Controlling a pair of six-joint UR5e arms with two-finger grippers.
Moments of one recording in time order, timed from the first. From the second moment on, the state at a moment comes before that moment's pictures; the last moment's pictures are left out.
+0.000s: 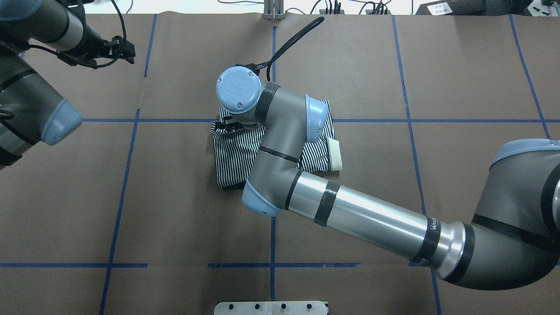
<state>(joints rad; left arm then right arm) -1.01 -2.04 -1.58 -1.88 -1.98 -1.01 0.52 -0.50 1.09 -1.38 1.63 0.93</state>
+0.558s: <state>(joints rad) -1.03 -2.03 -1.58 -1.88 -1.98 -1.01 0.52 -0.46 0.94 -1.26 1.60 0.91</state>
